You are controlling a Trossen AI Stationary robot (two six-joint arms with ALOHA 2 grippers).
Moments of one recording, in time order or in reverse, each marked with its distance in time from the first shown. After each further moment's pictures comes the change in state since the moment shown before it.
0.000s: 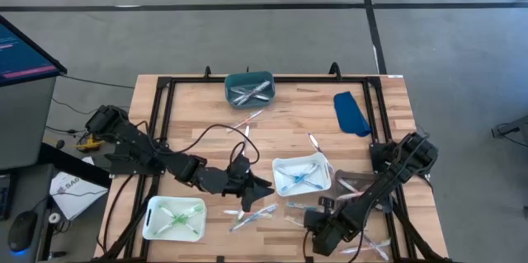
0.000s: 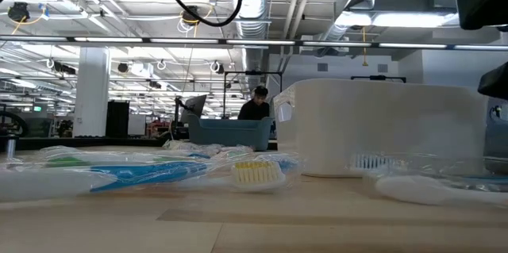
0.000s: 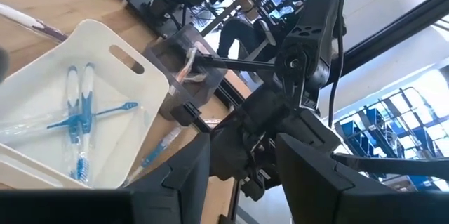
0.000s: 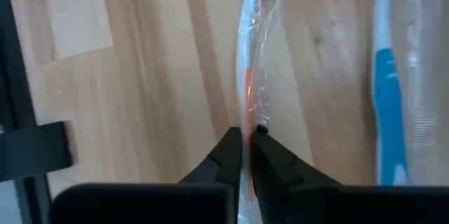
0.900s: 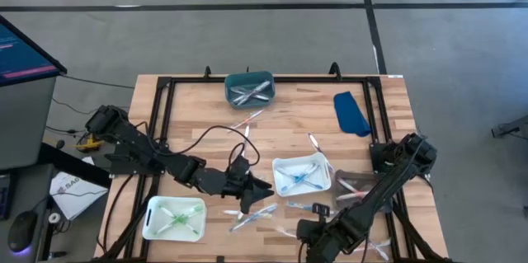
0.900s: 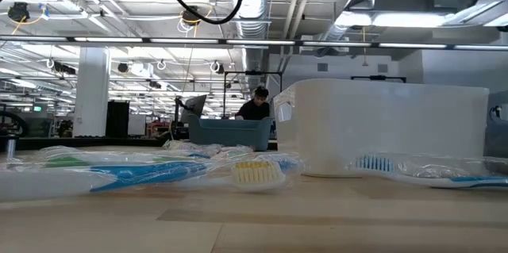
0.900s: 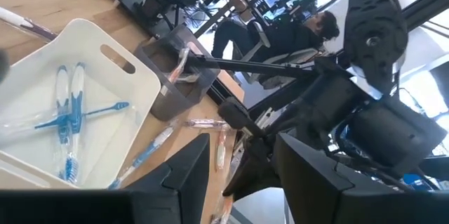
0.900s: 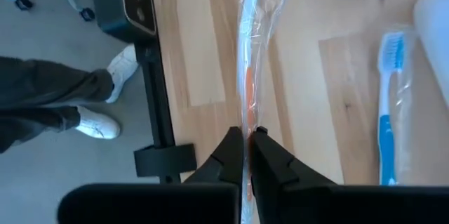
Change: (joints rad) left arm -0.012 0.000 0.000 0.022 -0.001 0.000; right arm -0.009 0.001 0.398 -0.318 0.010 -0.048
